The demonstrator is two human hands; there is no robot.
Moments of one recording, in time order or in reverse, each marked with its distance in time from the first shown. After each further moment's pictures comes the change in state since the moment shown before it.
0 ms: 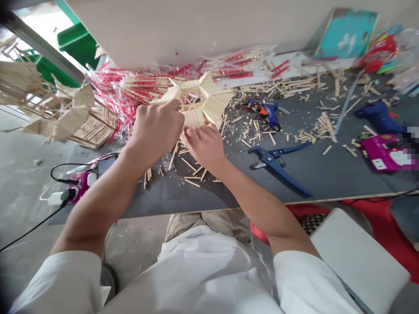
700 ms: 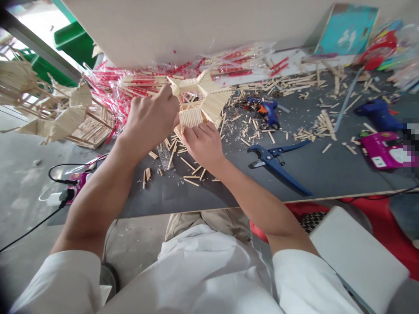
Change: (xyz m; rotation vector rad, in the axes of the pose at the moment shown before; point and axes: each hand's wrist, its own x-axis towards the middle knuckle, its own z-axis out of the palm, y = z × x) left_hand 0.016 -0.017 0.006 -0.042 -0.031 -0.050; right_hand 0.003 -0.001 0.000 0.070 -0.034 0.043
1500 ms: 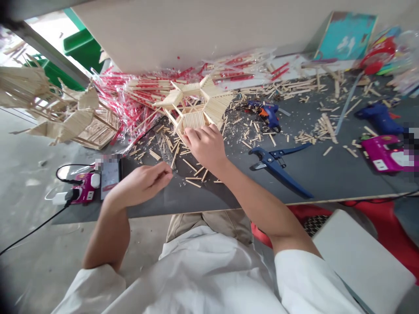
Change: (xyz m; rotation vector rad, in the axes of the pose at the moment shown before) left_hand -0.135 -0.041 0.010 -0.330 -0.455 0.107; right_hand -0.001 -0.001 -0.008 0.011 0.031 -0.013
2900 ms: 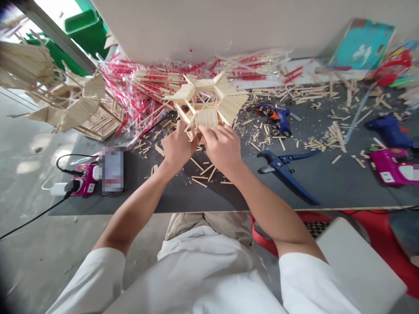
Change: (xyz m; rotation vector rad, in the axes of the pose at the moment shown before) left_hand 0.124 -0.006 0.046 0.114 0.634 -0.384; right_hand -0.006 0.008 -0.007 -0.018 0.043 -0.058
